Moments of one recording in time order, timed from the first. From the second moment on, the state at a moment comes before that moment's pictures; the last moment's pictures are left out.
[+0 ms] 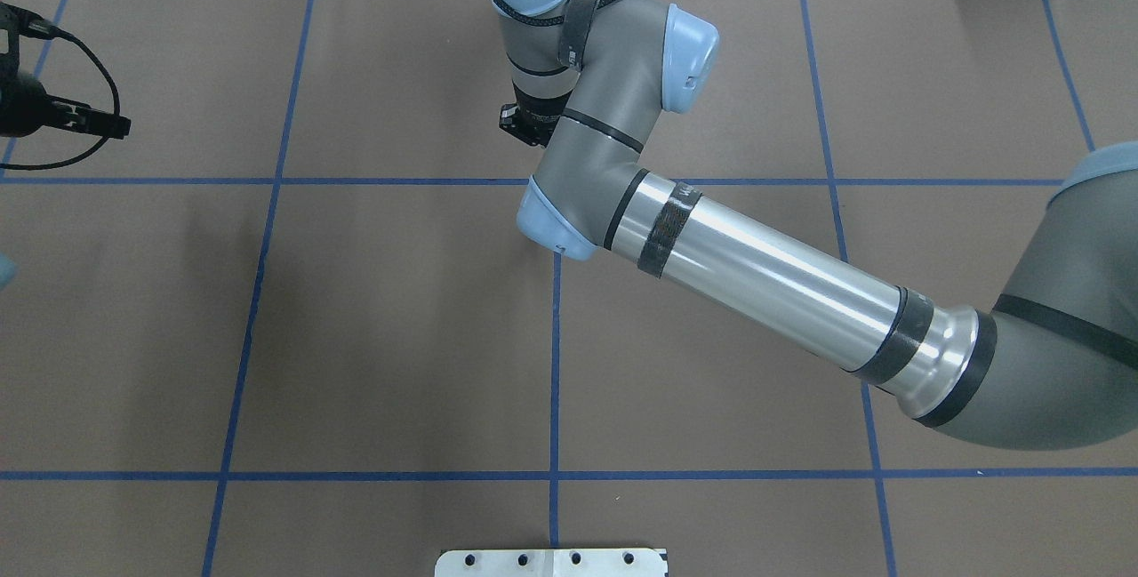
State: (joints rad) left arm -1.07 -1.71 -1.56 -2.26 -1.90 -0.57; right arm 0.67 -0.48 1.10 -1.56 1.96 1.15
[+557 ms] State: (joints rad) left arm -1.07 -1.71 -1.56 -2.26 -1.90 -0.58; right arm 0.65 -0.51 1.10 -1.53 1.93 1.15
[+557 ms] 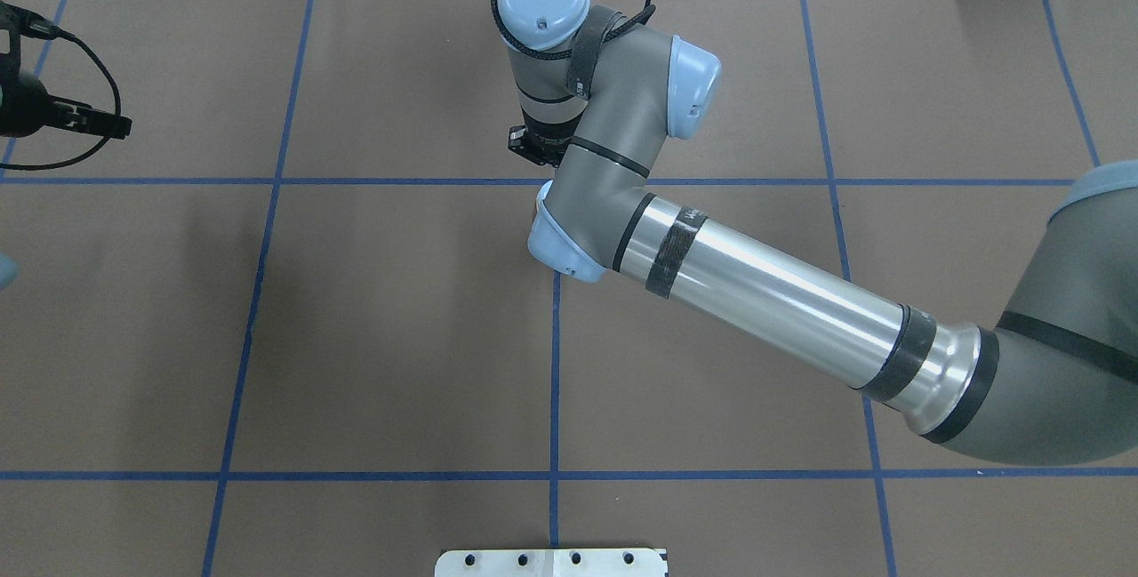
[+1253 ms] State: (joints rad) left arm -1.07 -1.71 -1.56 -2.26 -1.89 -0.58; right arm 0.63 -0.52 1.09 -1.52 1.93 1.15
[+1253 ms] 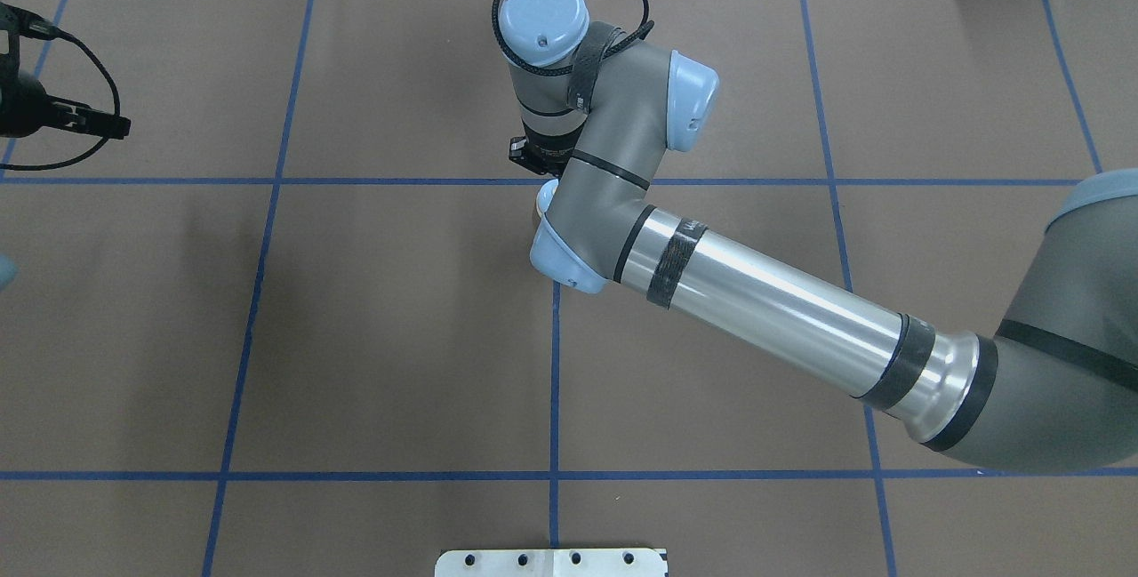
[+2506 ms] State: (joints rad) left arm -1.07 -1.71 -1.56 -2.26 -1.89 -0.58; right arm 0.63 -0.52 1.08 -1.48 1.93 1.15
